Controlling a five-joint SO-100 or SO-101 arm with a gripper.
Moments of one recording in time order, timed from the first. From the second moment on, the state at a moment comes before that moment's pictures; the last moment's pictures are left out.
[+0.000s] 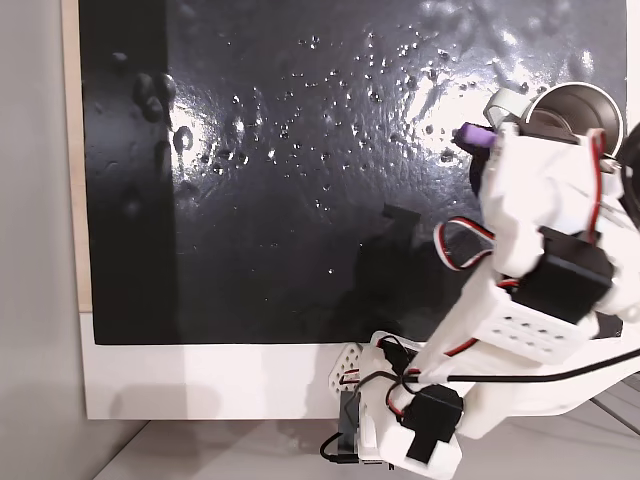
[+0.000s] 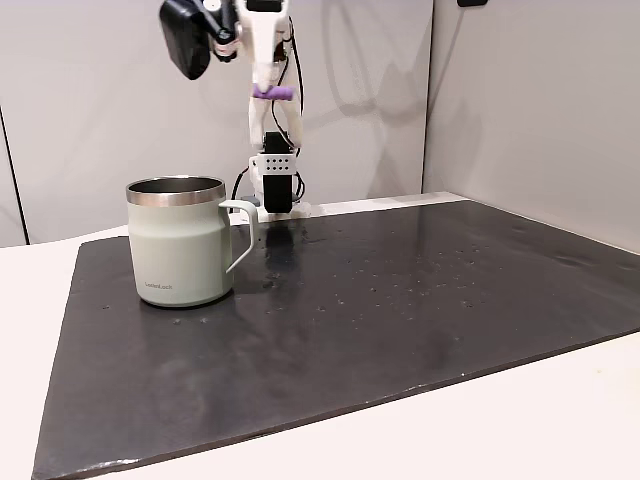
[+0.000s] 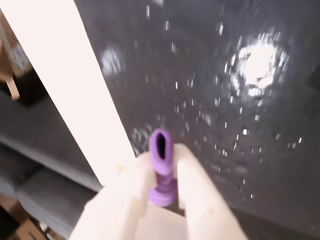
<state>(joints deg) 20.7 95.5 54.6 96.3 -12.1</state>
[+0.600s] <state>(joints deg) 34.6 70.1 30.8 96.2 -18.9</state>
